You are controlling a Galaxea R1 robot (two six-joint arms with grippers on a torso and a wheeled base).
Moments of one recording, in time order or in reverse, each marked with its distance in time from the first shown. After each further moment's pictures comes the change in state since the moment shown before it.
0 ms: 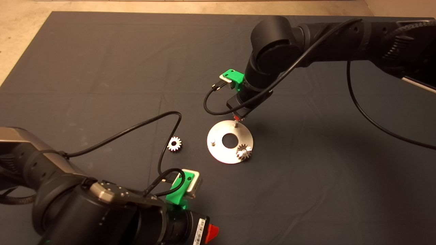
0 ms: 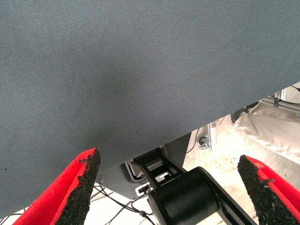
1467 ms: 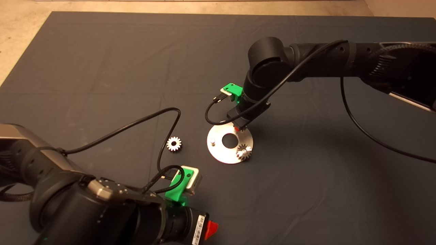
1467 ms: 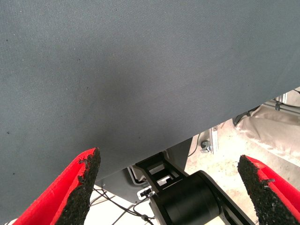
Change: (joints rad) left arm -0.019 -0.003 0.000 0.000 0.000 0.000; right arm -0.082 0.003 -0.048 -0.011 0.001 -0.025
